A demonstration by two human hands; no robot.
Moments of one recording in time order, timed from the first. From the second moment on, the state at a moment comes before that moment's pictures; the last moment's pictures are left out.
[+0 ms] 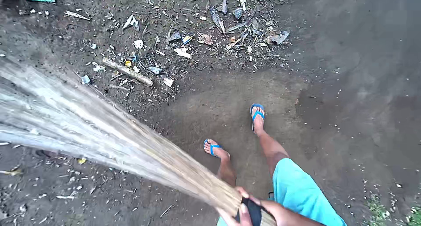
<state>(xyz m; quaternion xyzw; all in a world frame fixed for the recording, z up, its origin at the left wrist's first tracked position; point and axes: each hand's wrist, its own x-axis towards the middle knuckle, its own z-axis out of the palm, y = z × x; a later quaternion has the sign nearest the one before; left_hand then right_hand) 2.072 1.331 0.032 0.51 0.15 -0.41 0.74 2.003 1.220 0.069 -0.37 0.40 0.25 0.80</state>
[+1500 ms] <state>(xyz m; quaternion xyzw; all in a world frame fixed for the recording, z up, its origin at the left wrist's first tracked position) 2.176 1.073 -0.028 0.38 0.26 -0.71 0.53 2.099 1.023 0.062 -0.38 0.65 0.26 0.61</state>
